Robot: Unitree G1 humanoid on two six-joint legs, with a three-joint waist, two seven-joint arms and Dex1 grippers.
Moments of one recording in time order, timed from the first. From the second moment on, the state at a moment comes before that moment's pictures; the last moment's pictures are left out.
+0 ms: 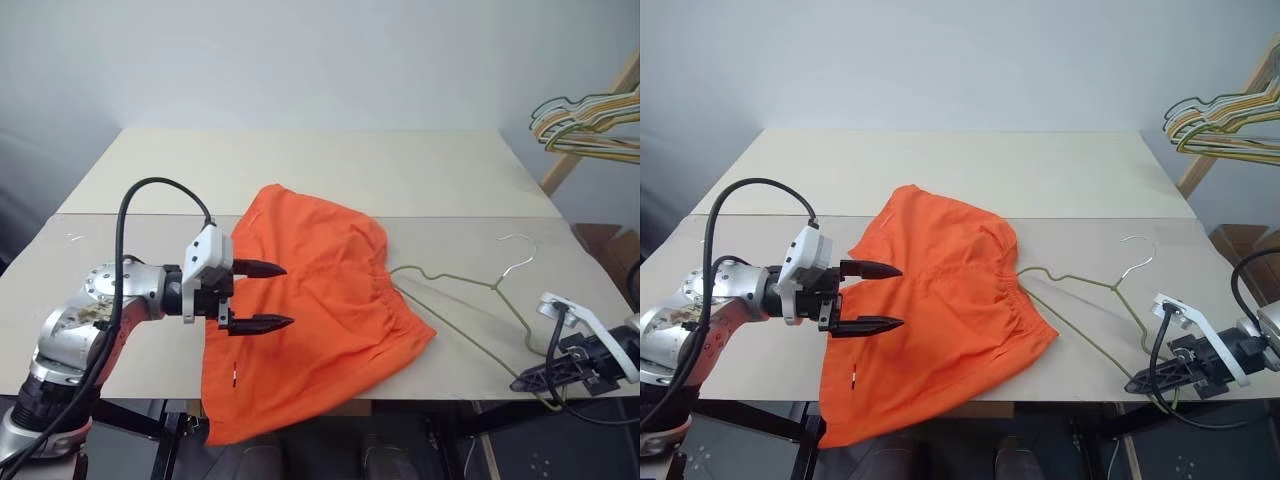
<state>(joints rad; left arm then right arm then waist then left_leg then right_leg) -0.32 0.82 0.02 -0.36 -0.61 0.59 -1.15 -0.36 -1.45 0.44 0.08 0.73 1.18 1.56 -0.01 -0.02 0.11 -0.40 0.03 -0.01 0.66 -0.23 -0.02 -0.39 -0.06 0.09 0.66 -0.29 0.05</state>
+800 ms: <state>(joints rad) -0.30 0.83 0.02 -0.38 -0.60 0.57 -1.15 -0.61 -1.25 0.58 0.31 0.71 1.20 1.56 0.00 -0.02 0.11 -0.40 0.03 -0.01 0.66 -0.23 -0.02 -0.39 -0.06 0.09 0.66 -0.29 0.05</state>
